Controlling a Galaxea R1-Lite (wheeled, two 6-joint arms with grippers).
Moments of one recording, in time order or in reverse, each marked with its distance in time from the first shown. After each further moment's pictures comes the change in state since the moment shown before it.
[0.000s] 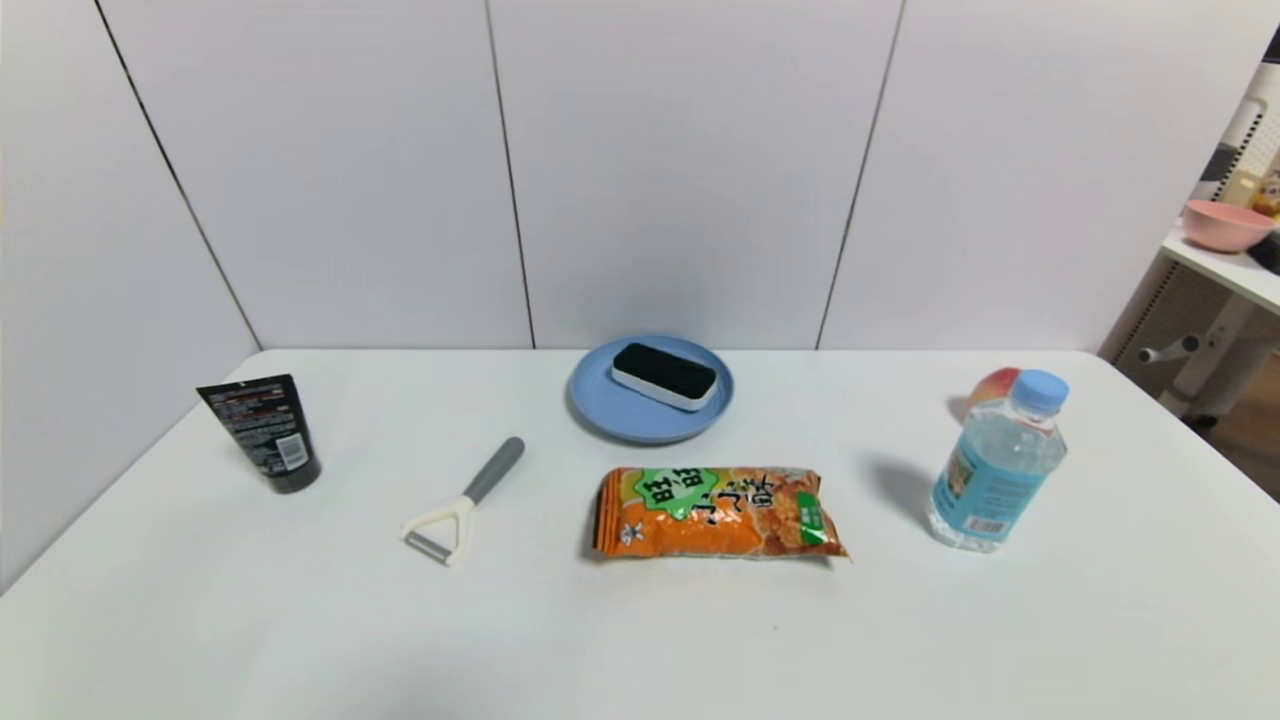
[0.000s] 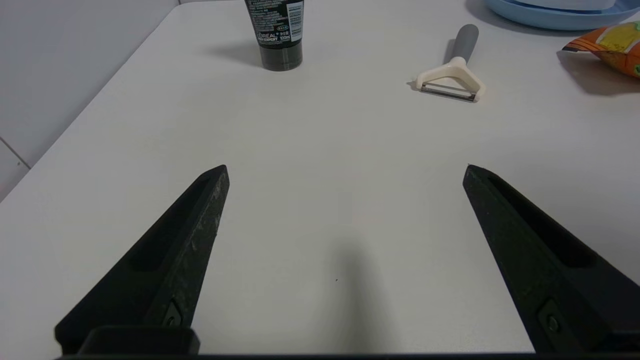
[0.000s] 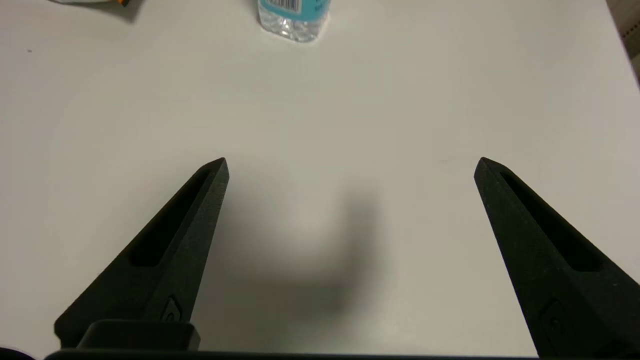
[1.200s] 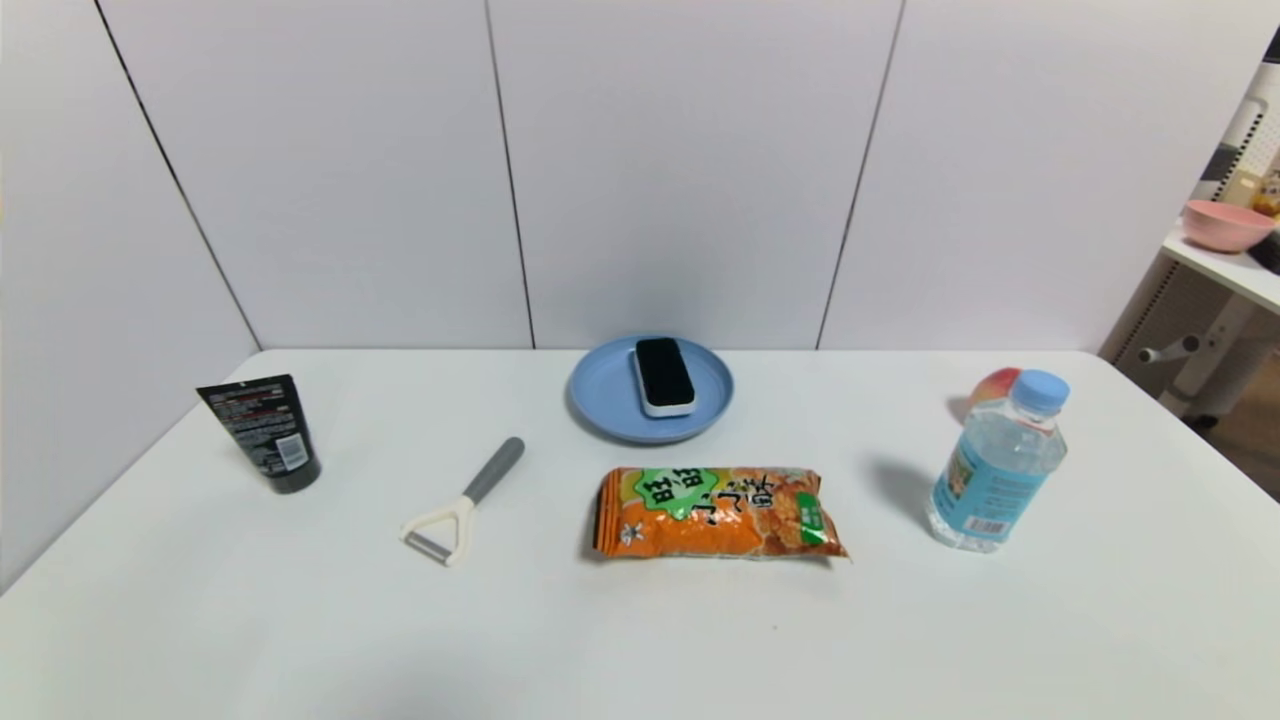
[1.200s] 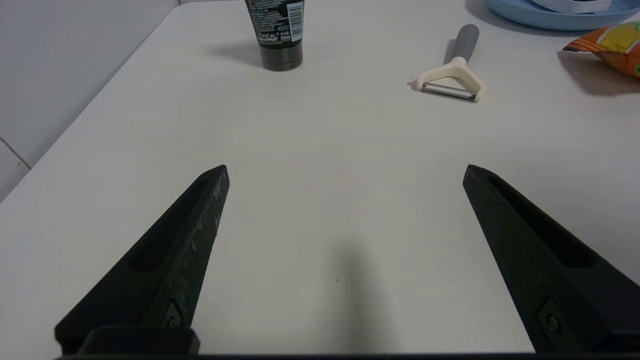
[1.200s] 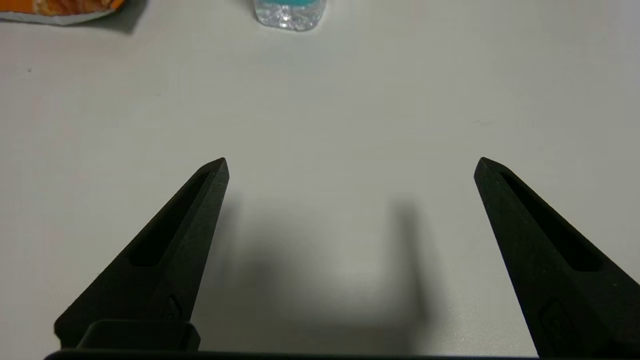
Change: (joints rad) left arm 0.000 0.000 0.000 0.000 0.000 0.000; right arm -0.052 -0.187 0.198 -0.140 0.039 0.082
